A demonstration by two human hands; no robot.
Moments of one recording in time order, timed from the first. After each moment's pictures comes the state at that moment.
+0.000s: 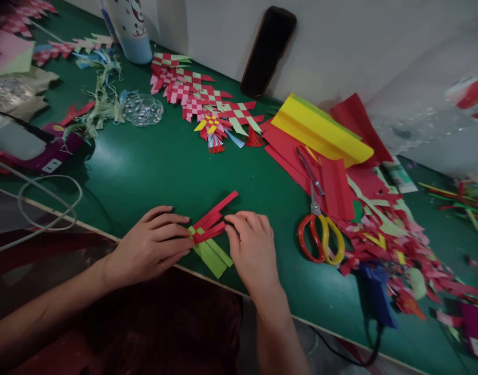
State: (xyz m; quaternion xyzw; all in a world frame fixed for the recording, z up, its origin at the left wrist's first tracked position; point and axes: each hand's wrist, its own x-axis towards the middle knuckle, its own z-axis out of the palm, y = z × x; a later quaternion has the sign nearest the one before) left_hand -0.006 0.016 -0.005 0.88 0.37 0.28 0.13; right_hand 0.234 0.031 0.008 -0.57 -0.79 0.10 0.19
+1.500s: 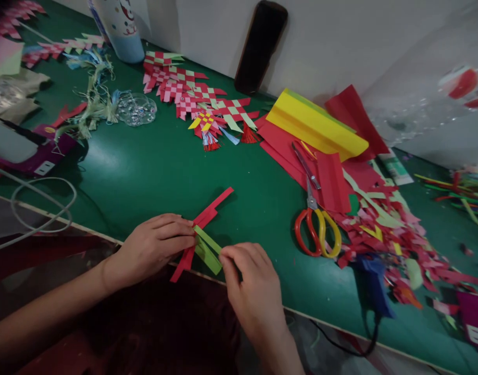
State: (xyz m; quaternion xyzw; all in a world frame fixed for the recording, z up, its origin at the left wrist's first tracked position) left_hand 0.001 0.019 -0.006 0.90 0.33 0.25 0.15; right_hand 0.232 -0.022 0.030 -0.56 -0.77 0.16 0.24
